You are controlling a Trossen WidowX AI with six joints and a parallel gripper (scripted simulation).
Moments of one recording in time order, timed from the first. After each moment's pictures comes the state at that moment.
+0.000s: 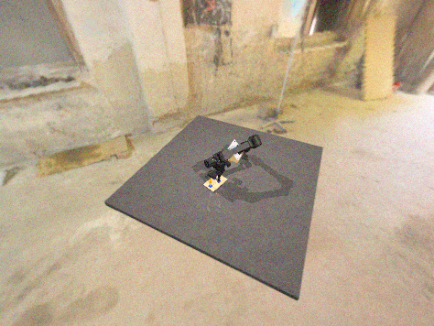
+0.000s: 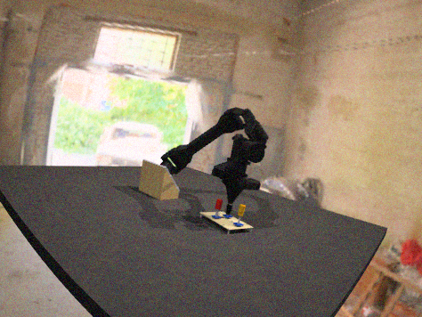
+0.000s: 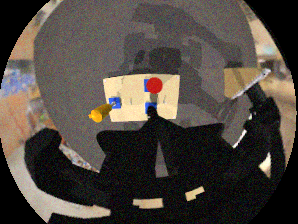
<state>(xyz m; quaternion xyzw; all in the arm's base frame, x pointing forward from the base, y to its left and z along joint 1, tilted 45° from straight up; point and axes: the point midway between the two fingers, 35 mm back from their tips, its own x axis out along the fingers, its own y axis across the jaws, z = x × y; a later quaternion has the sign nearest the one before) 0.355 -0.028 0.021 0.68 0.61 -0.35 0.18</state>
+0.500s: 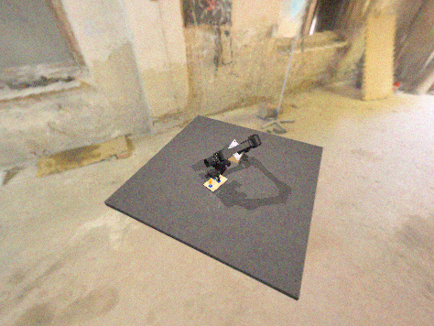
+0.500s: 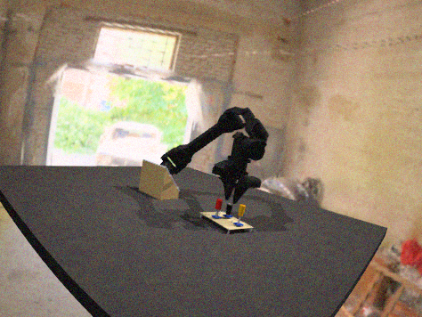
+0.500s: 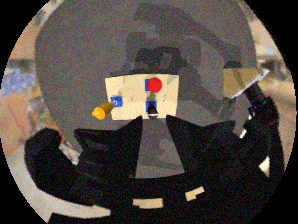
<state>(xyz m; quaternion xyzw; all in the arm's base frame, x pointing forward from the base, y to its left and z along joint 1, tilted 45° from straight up) 0.356 -0.033 0.026 0.68 0.61 -0.35 0.18</state>
